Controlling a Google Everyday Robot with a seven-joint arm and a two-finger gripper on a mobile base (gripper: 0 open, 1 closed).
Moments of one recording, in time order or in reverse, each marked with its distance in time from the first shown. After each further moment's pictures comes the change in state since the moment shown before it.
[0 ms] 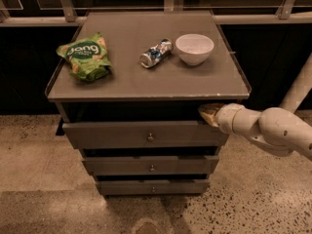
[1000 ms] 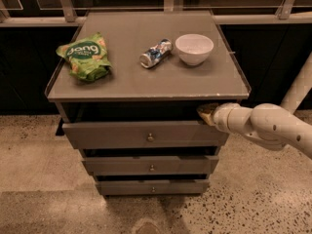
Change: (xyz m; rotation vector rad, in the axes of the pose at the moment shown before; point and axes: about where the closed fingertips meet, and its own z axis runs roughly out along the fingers) arm 0.020 -0.004 0.018 0.003 0.091 -0.004
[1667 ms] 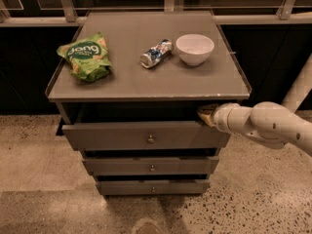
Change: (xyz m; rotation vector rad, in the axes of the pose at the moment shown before) arm -0.002 0.000 -0.001 -0.011 0.024 0.005
